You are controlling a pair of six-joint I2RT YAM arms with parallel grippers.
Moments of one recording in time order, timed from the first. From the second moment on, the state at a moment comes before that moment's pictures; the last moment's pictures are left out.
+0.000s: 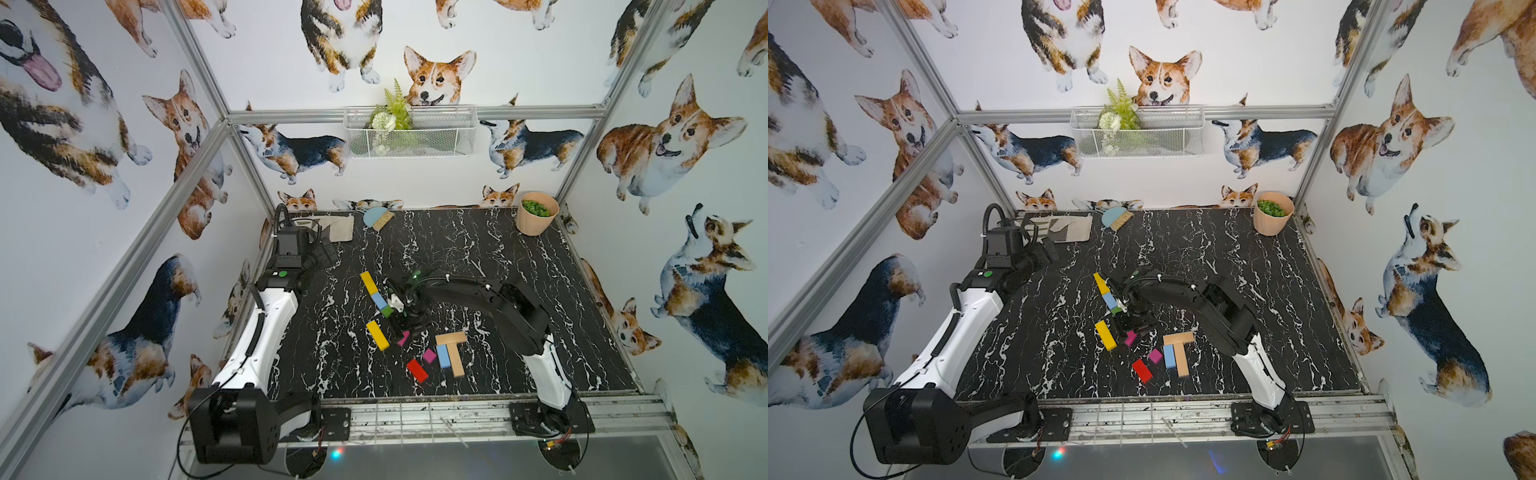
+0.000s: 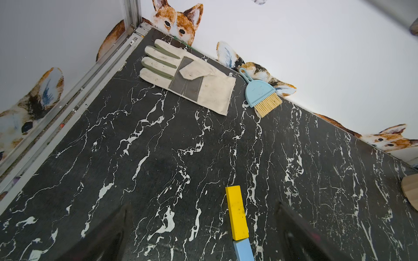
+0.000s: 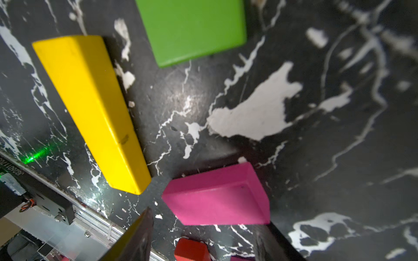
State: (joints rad) left arm -0.06 1.23 1.06 -0.48 -0.09 -0.46; right arm 0.98 2.16 1.65 -0.98 -0.31 0.46
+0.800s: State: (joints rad) left arm -0.06 1.23 1.06 -0.48 -0.10 -0.46; right arm 0.98 2.19 1.73 -1.03 -0.24 0.44
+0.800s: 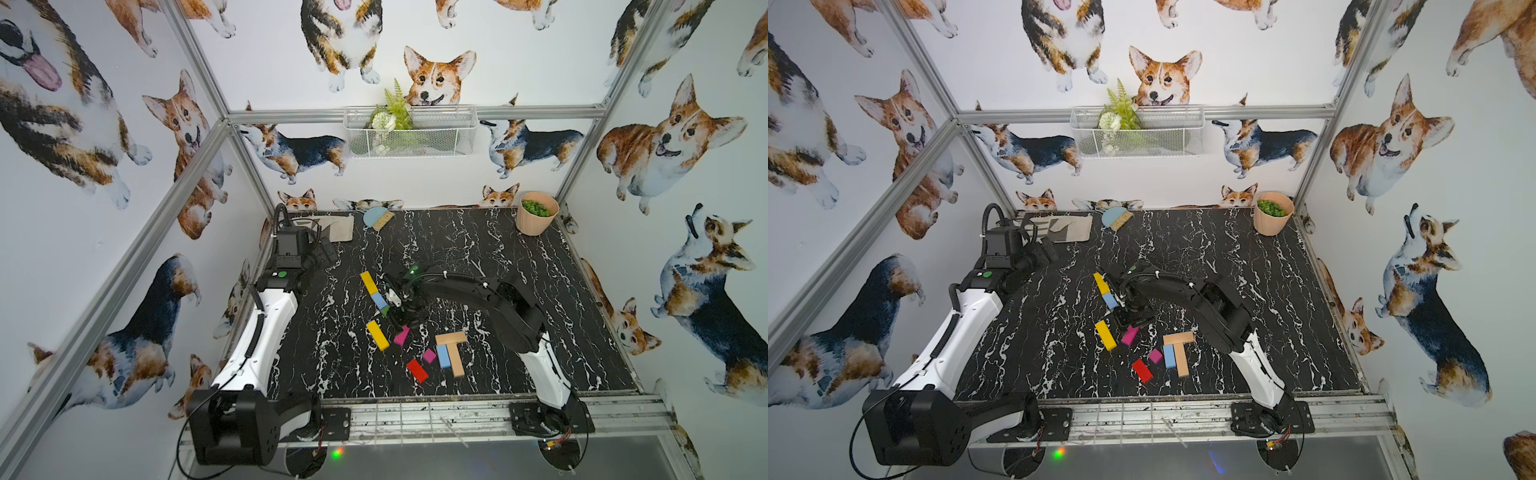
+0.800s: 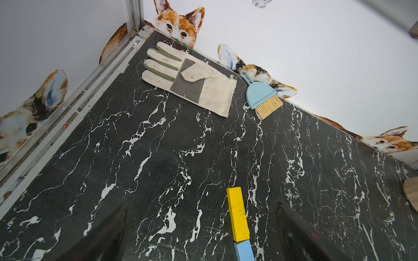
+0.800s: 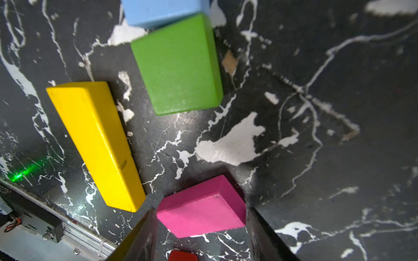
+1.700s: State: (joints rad) left arm -0.06 1.22 1.06 -0.48 -0.11 -0.46; right arm 1.00 2.21 1.77 -1.07 -0.23 0.43
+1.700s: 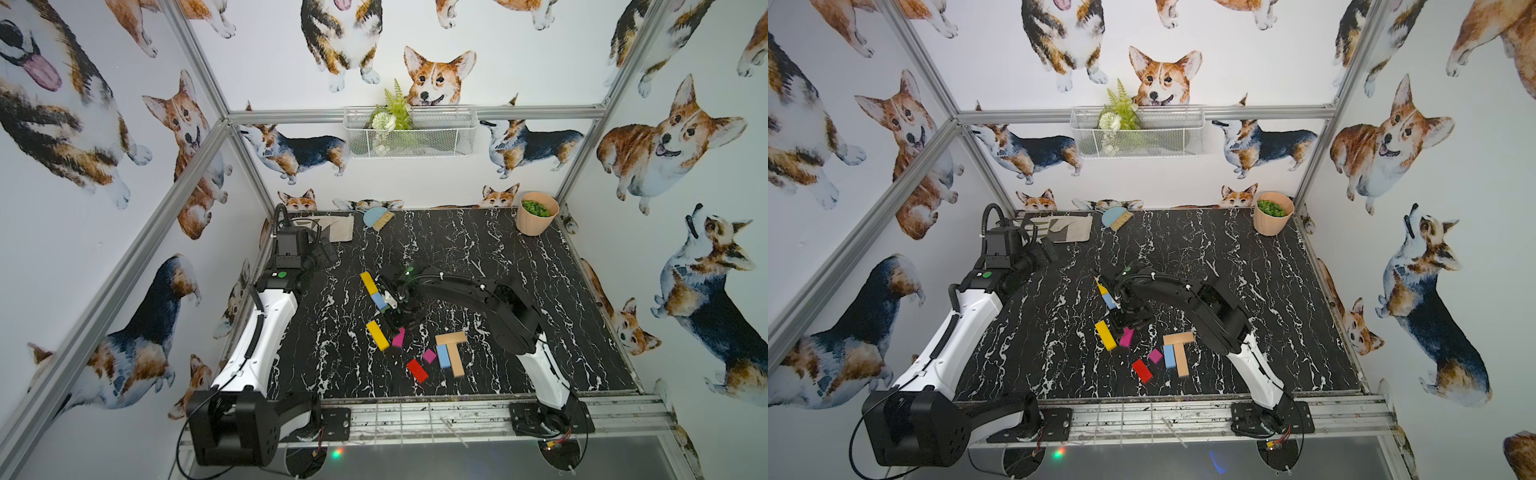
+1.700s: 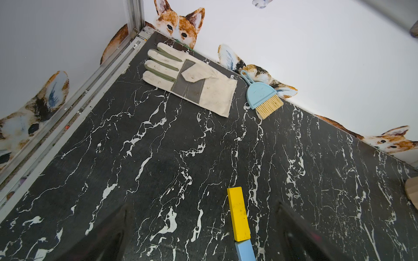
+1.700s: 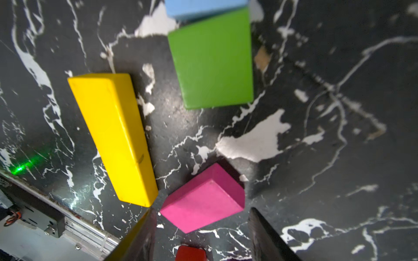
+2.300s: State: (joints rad) left arm -0.06 1.22 1.06 -0.49 -0.12 -0.45; right arm 1.03 2.29 1.87 -1.16 -0.21 0.42
